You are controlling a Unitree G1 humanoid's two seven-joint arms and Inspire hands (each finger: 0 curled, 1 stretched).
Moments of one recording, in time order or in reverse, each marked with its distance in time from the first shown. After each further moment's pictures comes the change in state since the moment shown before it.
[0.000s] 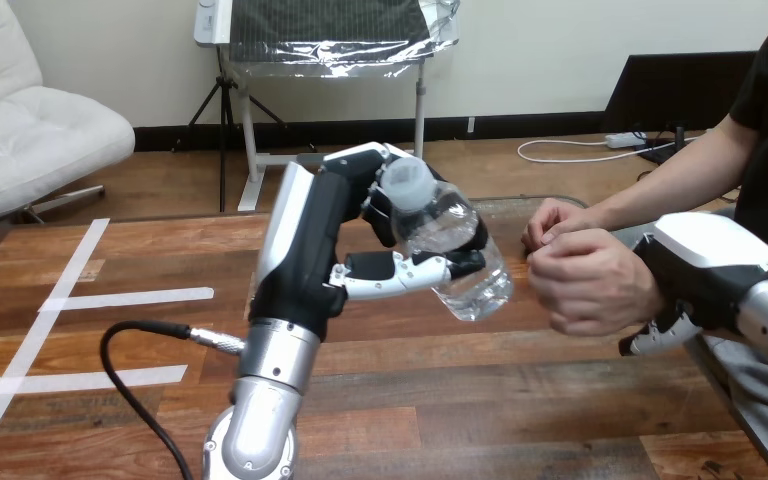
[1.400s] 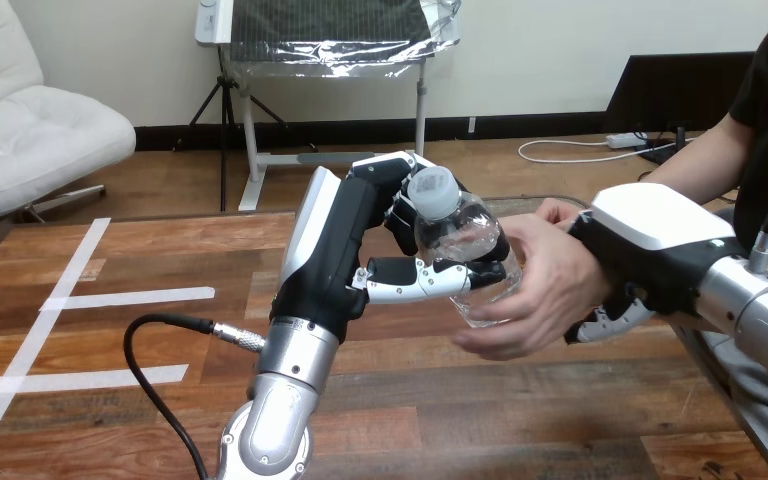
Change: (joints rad) left arm -0.029 -0.003 -0.031 0.046 -0.002 0.005 -0.004; right arm 0.036 0.000 -0.018 -0.257 0.009 -0.058 0.072
